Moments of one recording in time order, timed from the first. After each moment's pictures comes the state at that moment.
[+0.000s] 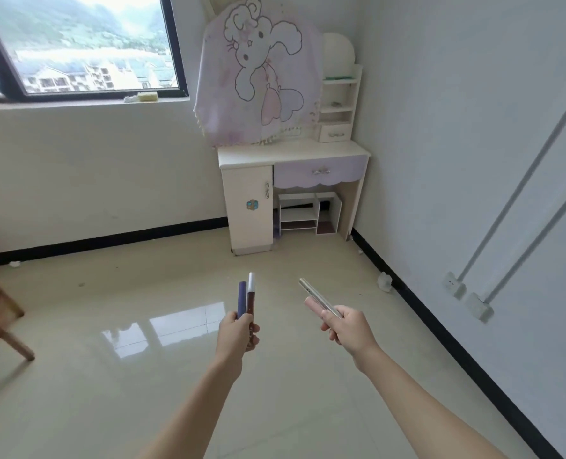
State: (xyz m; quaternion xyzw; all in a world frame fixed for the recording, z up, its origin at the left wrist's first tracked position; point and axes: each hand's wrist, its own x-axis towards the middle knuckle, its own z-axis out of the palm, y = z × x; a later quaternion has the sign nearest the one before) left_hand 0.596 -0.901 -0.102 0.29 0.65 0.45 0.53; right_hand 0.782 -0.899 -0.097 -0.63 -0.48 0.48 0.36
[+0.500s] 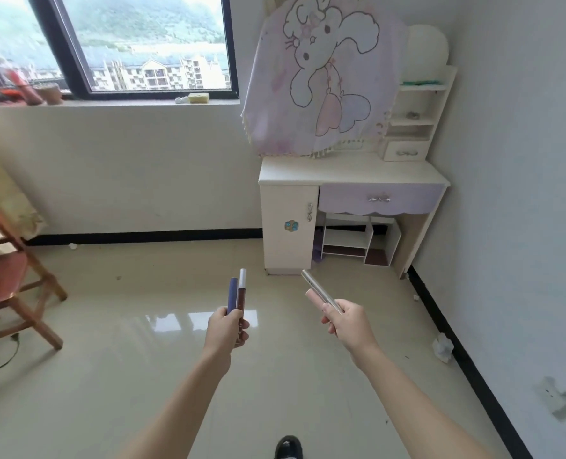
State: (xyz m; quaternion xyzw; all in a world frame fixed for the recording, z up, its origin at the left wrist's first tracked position) left_hand 0.596 -0.647 -0.095 0.21 0.70 0.51 0.45; right_hand 0.791 -0.595 -0.091 -0.57 -0.56 0.51 0.33
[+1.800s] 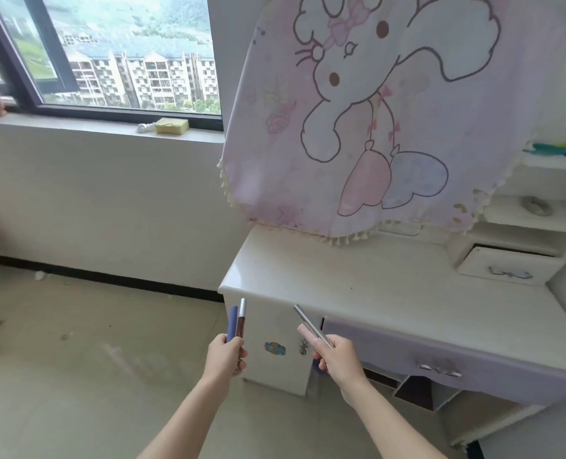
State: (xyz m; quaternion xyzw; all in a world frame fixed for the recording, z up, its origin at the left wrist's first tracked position) left_hand 0.553 0.036 -0.134 0.10 0.73 0.52 0.43; right_hand 0.725 0.116 -0.126 -0.55 -0.55 0.59 0.24
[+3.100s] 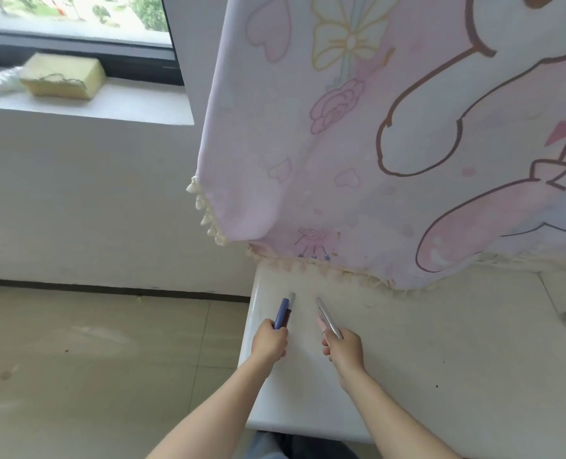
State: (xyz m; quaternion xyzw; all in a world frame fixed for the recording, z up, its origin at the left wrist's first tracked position) left_hand 0.351 0.371 -0.232 0.18 0.76 0.28 0.57; right_hand 0.479 0.400 -0.230 -0.73 -0.37 0.54 0.19
